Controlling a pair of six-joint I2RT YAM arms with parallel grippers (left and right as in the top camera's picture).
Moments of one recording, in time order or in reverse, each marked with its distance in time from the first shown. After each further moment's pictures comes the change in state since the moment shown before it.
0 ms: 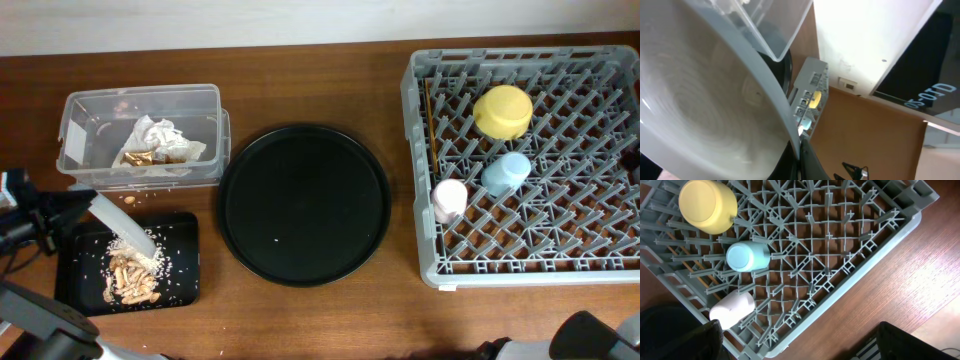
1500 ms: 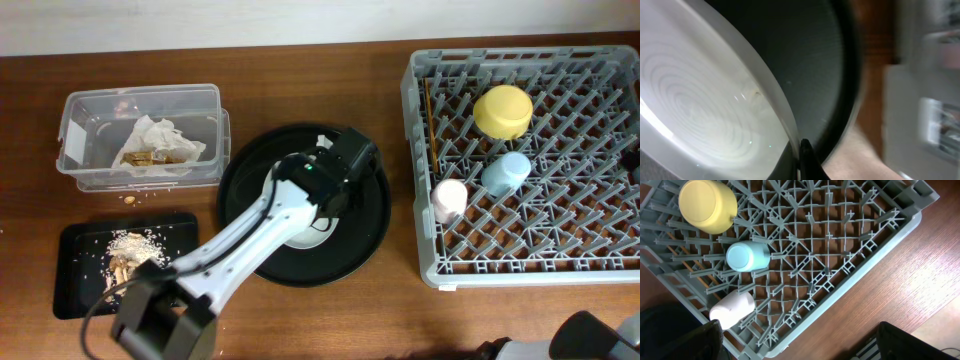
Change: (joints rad) left arm -1.625 -0.051 -0.134 0.806 -1.137 -0.872; right arm 0.000 0.001 0.000 0.000 0.000 0.000
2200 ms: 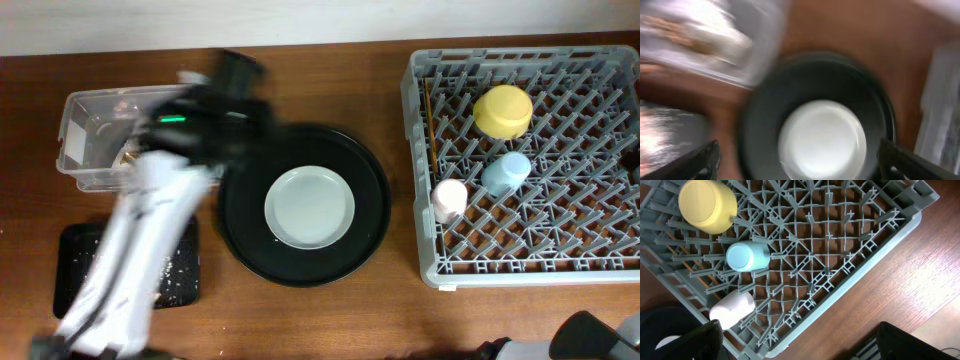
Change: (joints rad) left arm 0.433 -0.177 0.338 -0.357 -0.134 -0.003; right arm 0.000 0.000 0.000 0.000 0.000 0.000
